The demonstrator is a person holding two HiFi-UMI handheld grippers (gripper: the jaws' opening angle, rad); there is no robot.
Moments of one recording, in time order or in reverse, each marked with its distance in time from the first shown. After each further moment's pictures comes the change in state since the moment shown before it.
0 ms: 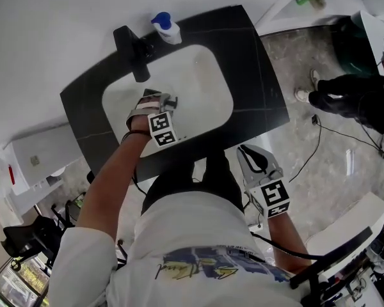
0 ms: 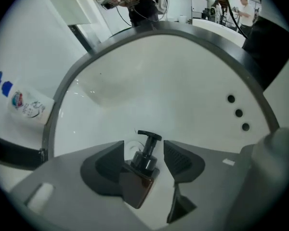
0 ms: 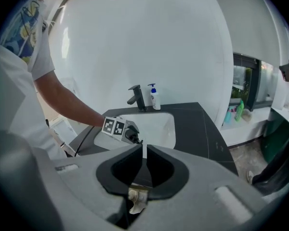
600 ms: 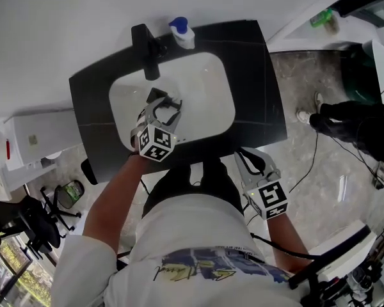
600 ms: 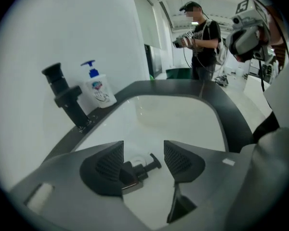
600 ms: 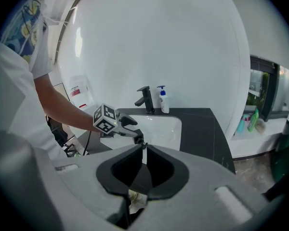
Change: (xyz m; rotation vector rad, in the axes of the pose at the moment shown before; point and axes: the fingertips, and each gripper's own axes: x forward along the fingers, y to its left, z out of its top) left arm -0.093 0.035 0.026 -0.699 -0.332 0.256; right arm 0.004 -0.010 0.020 -0.112 0.008 0.132
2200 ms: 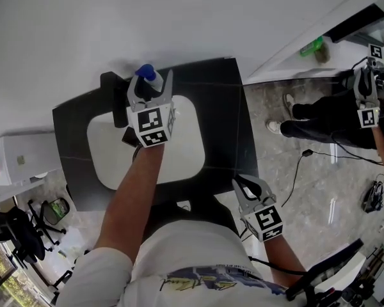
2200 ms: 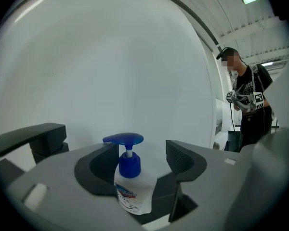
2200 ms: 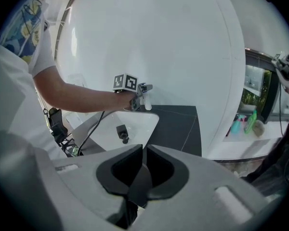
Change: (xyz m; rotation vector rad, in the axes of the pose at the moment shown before) left arm 0.044 0.170 0.224 -0.558 -0.563 0.519; right arm -0.011 -0.116 -0.006 -0.011 0.049 0.022
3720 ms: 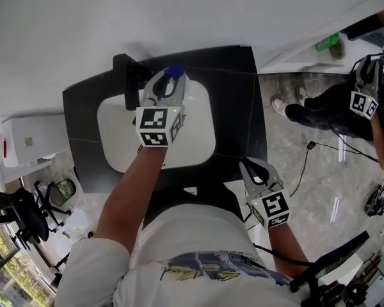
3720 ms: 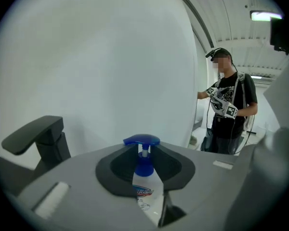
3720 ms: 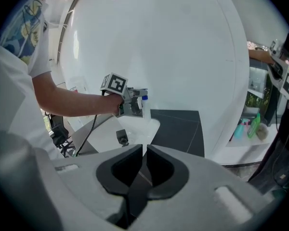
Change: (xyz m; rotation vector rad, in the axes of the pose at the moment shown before) left arm -0.043 -0.030 -0.007 -0.040 0.152 -0.196; right arm 0.010 -0.004 0.021 -0.013 -0.041 0.021
